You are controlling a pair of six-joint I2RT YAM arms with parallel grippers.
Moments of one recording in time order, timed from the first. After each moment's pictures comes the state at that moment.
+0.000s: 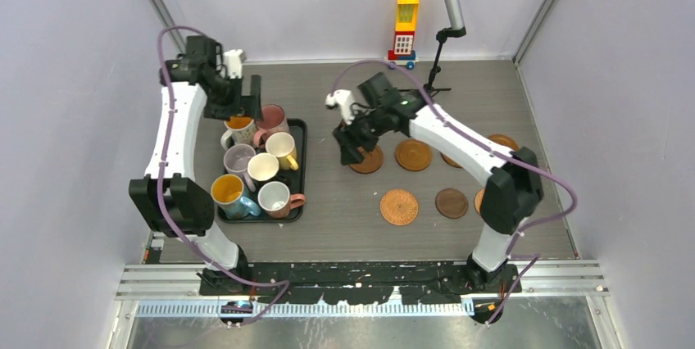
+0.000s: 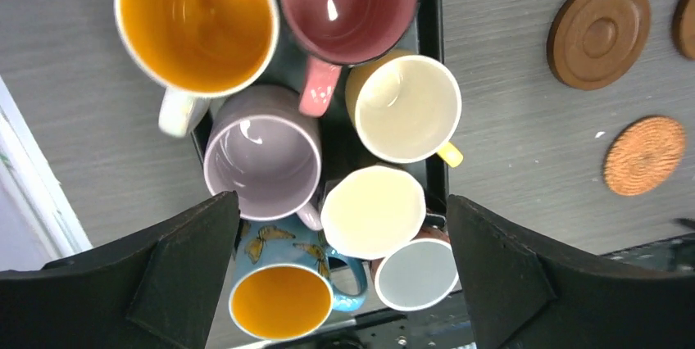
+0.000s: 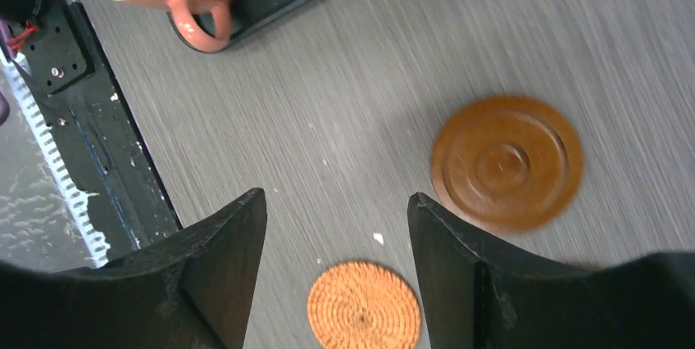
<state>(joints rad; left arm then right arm) -0.02 1.65 1.80 -1.20 0.19 0.08 0.64 1.71 1.54 -0.76 -0.48 -0.24</state>
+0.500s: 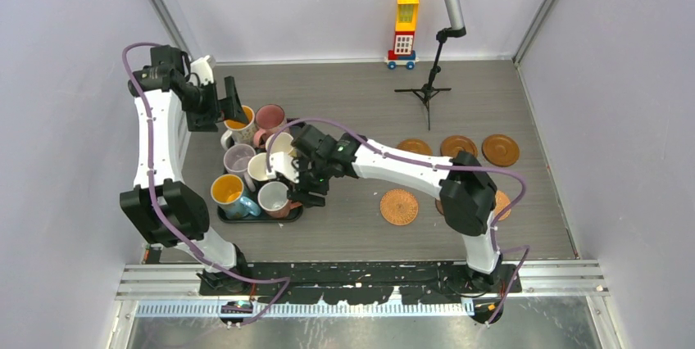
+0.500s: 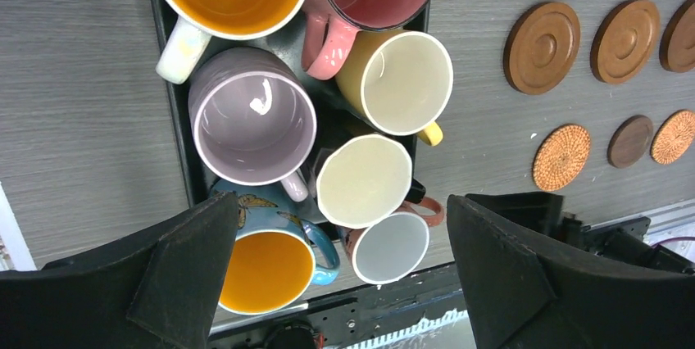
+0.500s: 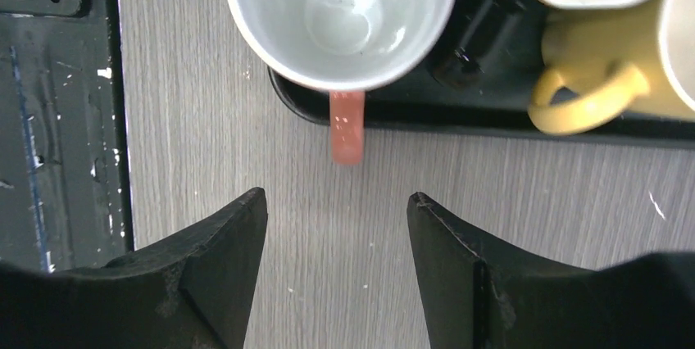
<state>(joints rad) 0.23 1.61 1.74 -1.27 0.41 0.04 1.03 1.94 1.64 -0.66 -0.34 -0.49</state>
